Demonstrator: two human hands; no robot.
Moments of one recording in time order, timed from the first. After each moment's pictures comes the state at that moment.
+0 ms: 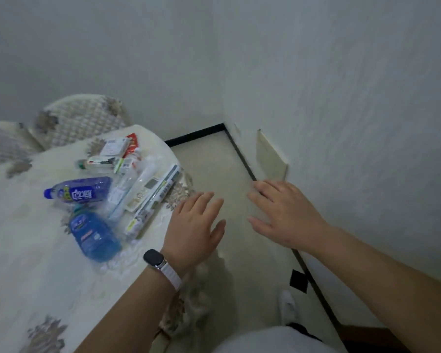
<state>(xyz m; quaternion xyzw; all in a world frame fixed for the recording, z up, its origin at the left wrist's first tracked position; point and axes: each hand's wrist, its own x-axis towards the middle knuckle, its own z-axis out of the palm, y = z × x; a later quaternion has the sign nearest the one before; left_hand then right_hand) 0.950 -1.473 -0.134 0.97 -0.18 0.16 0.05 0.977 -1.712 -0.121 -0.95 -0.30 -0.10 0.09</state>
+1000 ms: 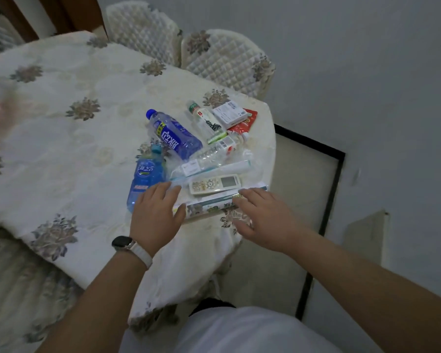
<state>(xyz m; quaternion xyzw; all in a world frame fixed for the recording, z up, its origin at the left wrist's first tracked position) 0.997 -1.309 -0.203 0.92 0.36 0.11 0.06 1.204 -1.487 -0.172 -0.76 -0.64 0.04 0.06</state>
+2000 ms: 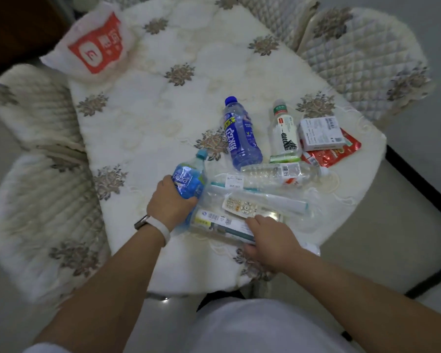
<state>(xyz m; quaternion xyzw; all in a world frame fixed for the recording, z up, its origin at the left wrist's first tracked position) 1.042 -1.267 -0.222 0.57 0.77 0.08 0.27 1.280 -1.367 -0.256 -0.58 -0.78 0.23 -0.05</state>
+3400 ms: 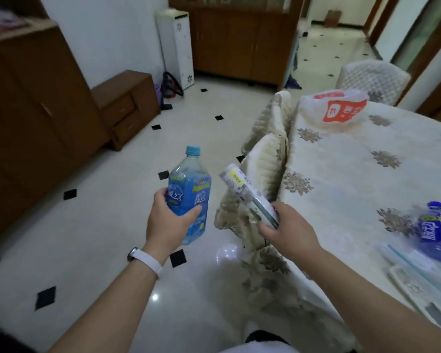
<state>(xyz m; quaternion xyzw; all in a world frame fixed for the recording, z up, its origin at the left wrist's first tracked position) 0.723 -1.645 -0.118 0.21 0.80 0.54 0.15 0.932 -1.484 -0.108 -0.41 -0.87 0.24 0.09</state>
